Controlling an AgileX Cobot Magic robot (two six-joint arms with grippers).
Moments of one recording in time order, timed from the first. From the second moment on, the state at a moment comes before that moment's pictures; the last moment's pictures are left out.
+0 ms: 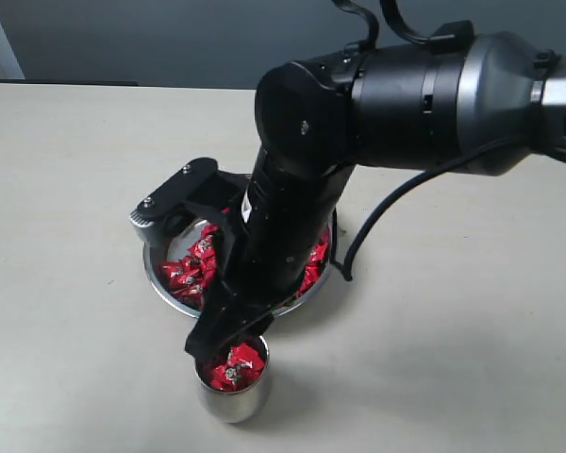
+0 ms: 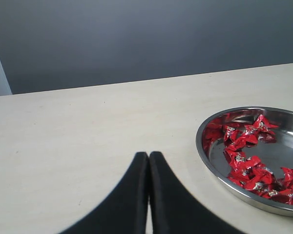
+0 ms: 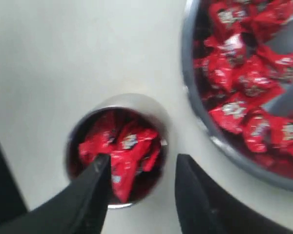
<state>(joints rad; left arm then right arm) -0.06 0.00 0.00 0.00 0.23 0.01 0.91 1.80 -1.28 0.22 0.93 -0.29</state>
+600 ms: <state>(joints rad) -0.06 0.00 0.00 0.00 0.23 0.01 0.68 1.99 -1.28 -0.13 0.59 0.00</state>
